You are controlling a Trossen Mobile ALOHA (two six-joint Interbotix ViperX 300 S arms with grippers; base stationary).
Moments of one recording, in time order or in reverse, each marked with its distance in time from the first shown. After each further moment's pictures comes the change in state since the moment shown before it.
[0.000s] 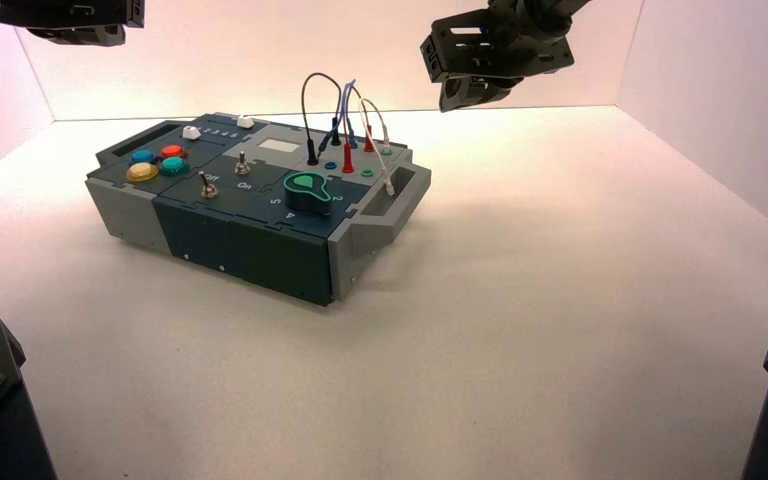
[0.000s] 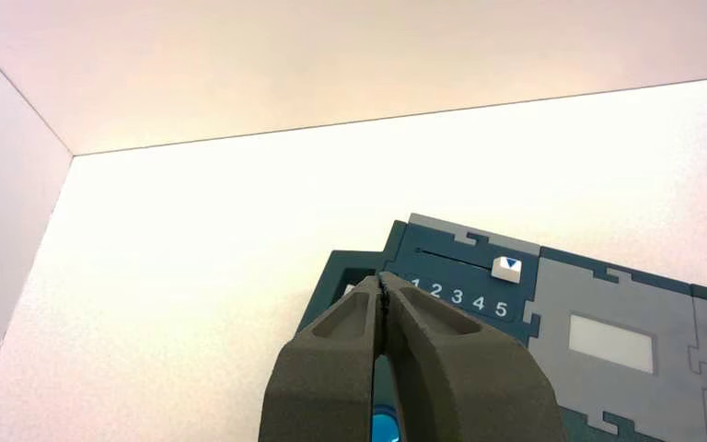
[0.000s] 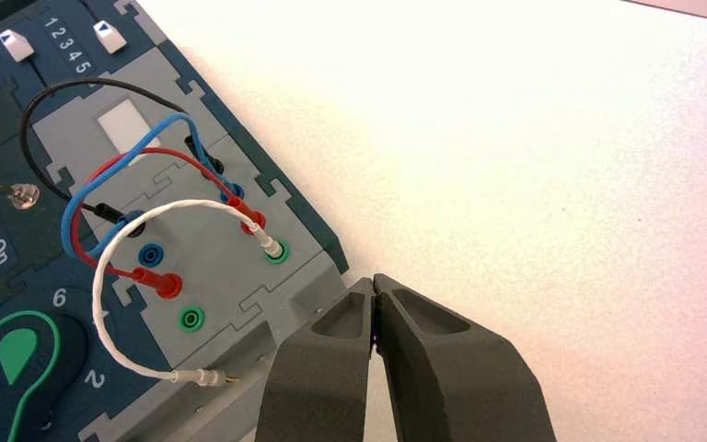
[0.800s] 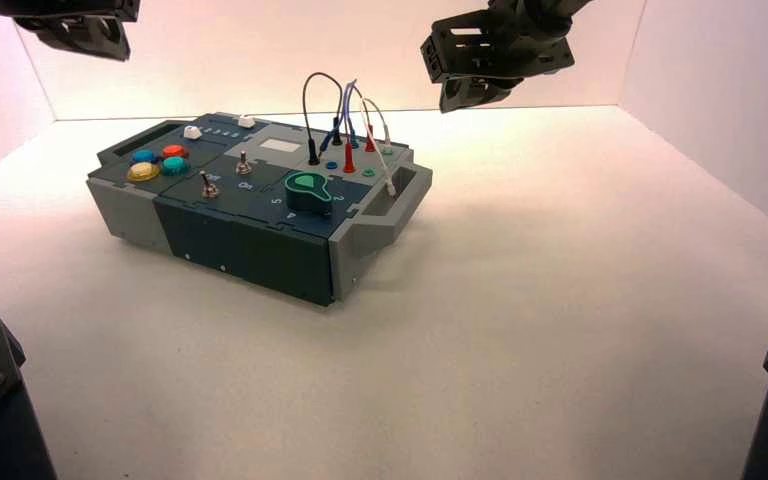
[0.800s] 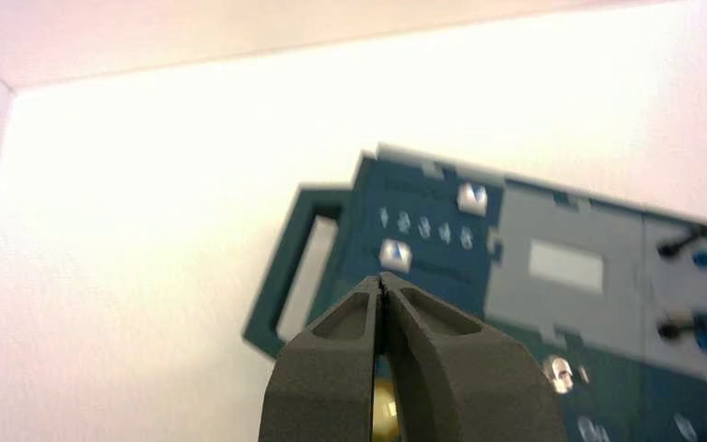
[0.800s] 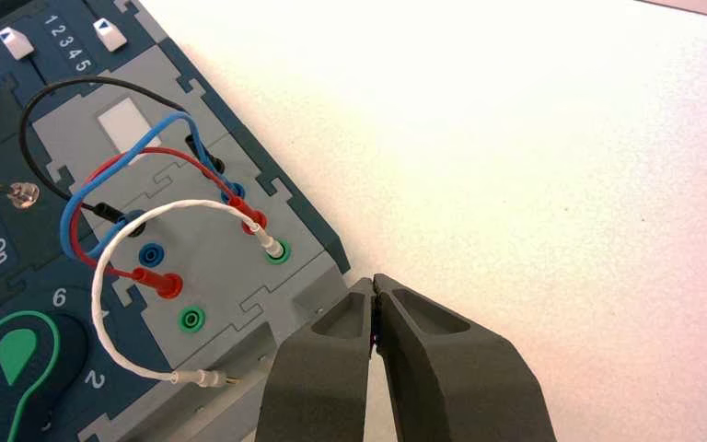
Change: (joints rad) left arm 0.000 -0.080 -0.054 0.000 0.370 0.009; right arm 0.000 0.000 0.000 0.000 0.003 0.000
